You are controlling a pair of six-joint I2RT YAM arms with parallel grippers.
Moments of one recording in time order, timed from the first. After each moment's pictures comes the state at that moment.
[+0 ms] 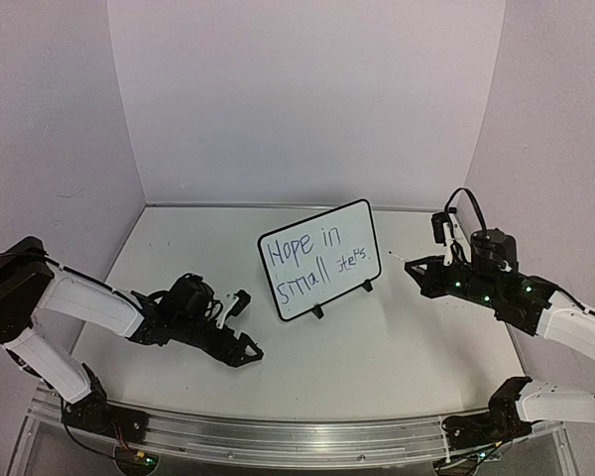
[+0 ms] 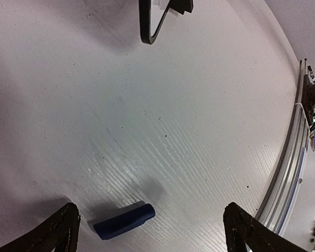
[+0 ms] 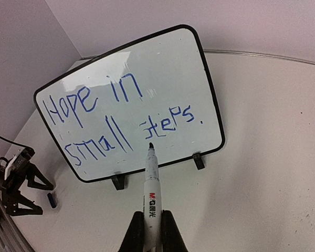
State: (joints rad) left arm -0.85 1.51 0.53 0.17 0.35 -0.39; right arm 0.58 0.92 0.64 -0.14 -0.03 0.33
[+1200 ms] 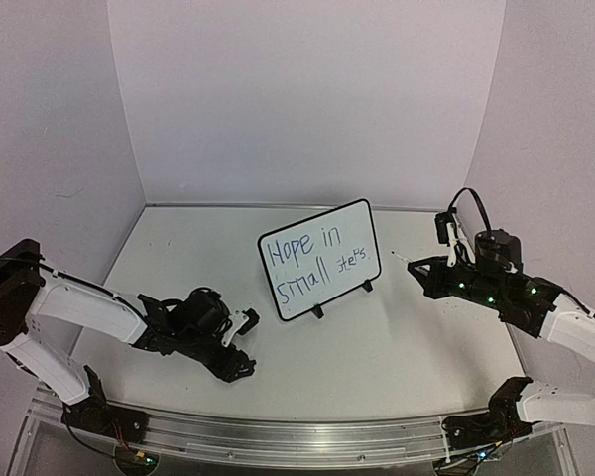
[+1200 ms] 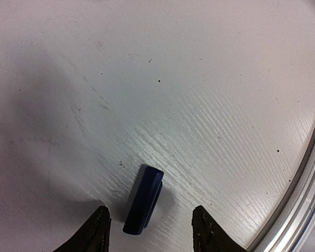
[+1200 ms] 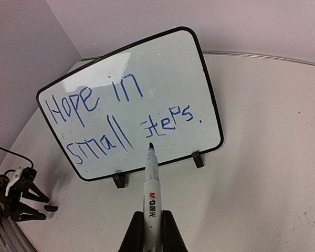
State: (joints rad) left arm -1.00 1.49 0.59 -0.08 0.16 -0.33; right arm 0.58 0.89 0.64 -0.17 -0.03 0.33
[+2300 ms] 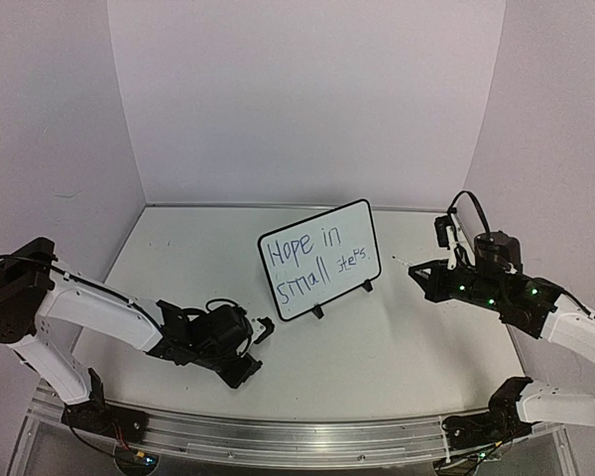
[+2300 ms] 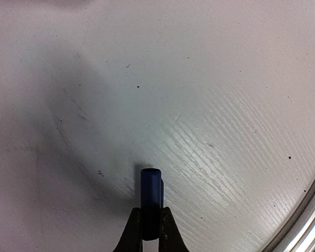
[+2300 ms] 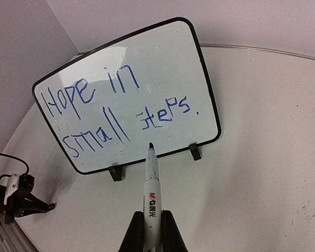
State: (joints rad) left arm -1.16 1.58 0.69 -0.19 -0.07 -0.36; right arm 0.58 0.88 0.63 -0.21 -0.03 0.33
